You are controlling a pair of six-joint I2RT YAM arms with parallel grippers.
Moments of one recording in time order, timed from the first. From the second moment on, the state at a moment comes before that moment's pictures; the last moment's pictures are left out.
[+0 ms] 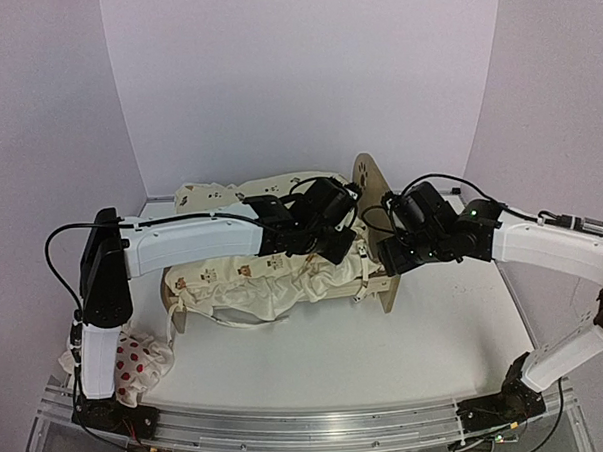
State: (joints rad) left arm -1.09 2.09 1.87 -0.50 -0.40 -0.18; right arm 0.81 1.39 1.12 -0.63 0.44 0.28
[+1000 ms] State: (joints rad) left arm -1.09 2.09 1.87 -0.49 -0.45 -0.17; right arm 0.80 1.45 1.16 -0.55 0.49 0.22
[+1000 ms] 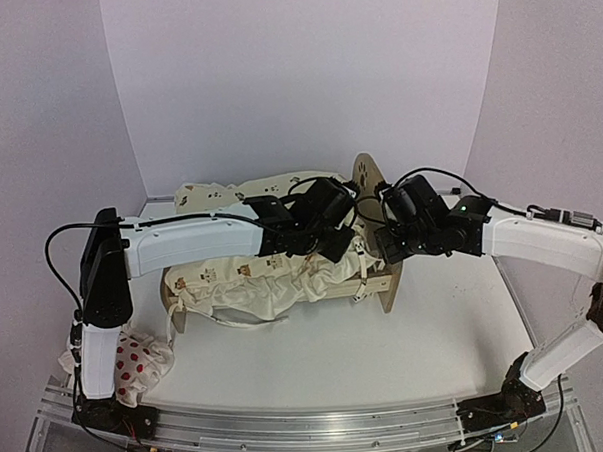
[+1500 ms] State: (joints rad) left arm -1.09 2.09 1.84 -0.46 -0.45 -0.17; right arm 0.77 1.46 1.20 -0.50 0.52 0.36
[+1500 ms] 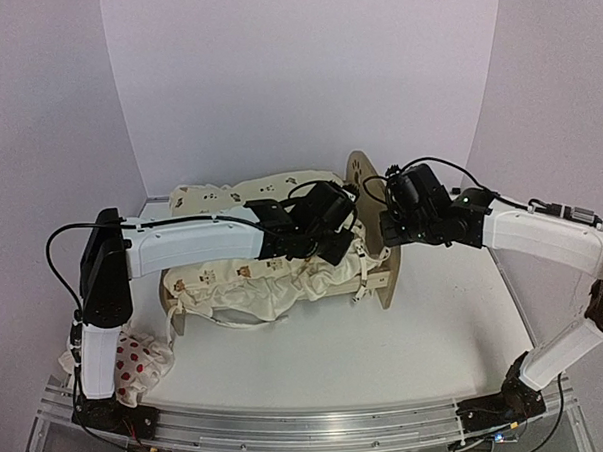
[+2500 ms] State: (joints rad) left arm -1.23 1.90 1.75 -0.55 -0.72 0.17; right arm 0.81 1.55 1.53 -0.87 0.54 0.39
